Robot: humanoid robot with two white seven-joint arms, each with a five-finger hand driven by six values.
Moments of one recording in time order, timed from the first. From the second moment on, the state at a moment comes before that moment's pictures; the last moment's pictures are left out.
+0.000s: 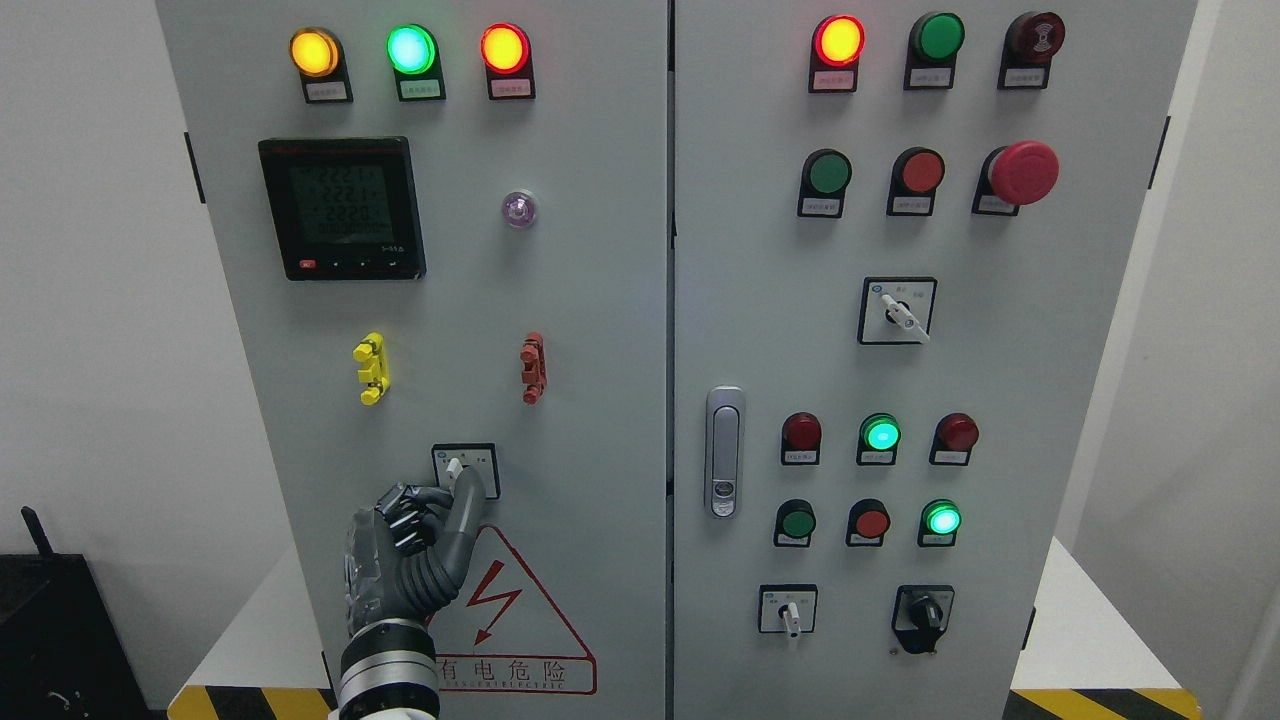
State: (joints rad) left arm -0.41 -0.15 -0.08 -1.90 -0.16 0.60 0.37; right arm 0.09 0.12 0.08 -0.13 0.00 0.02 -0.08
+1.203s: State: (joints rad) left arm -0.41 -0.15 -0.08 -1.90 -0.15 0.60 0.36; right arm 0.09 0.12 0.08 -0.13 0.00 0.02 -0.08
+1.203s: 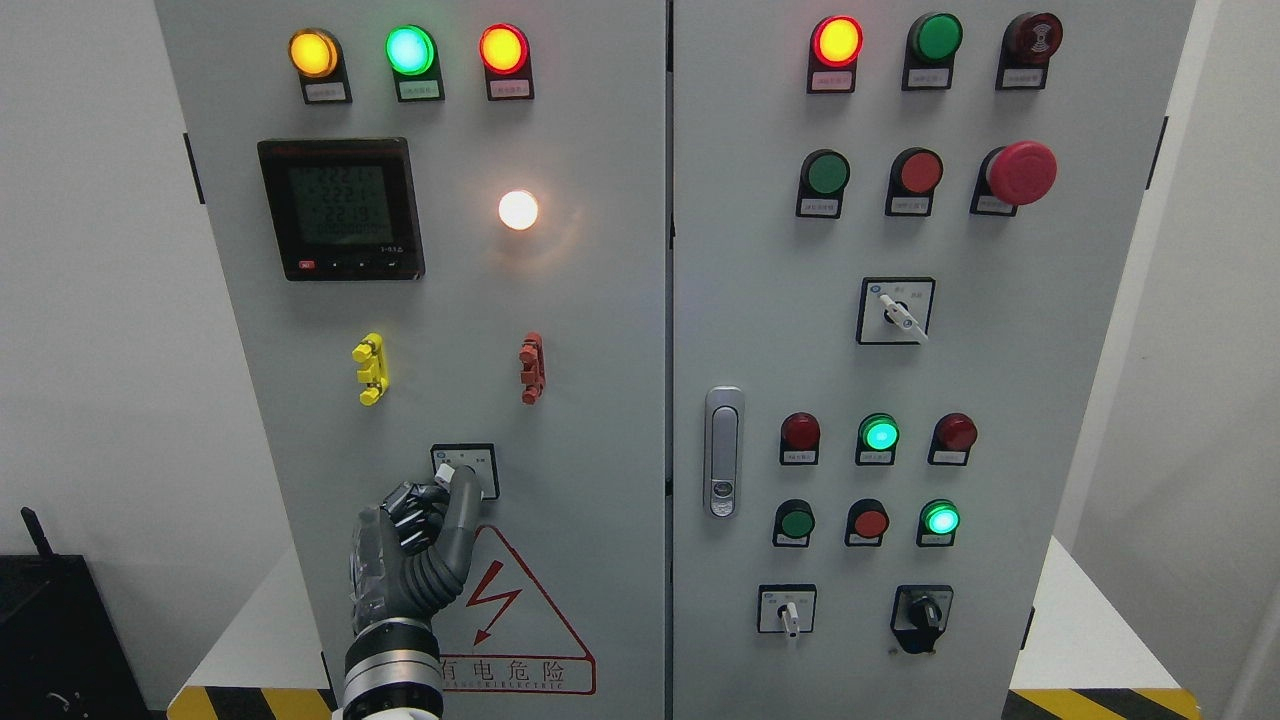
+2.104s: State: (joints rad) left arm -0.41 -0.15 -0.08 -1.90 -0.15 0.60 0.37; right arm 0.09 0.12 0.08 -0.13 0.00 0.02 -0.08
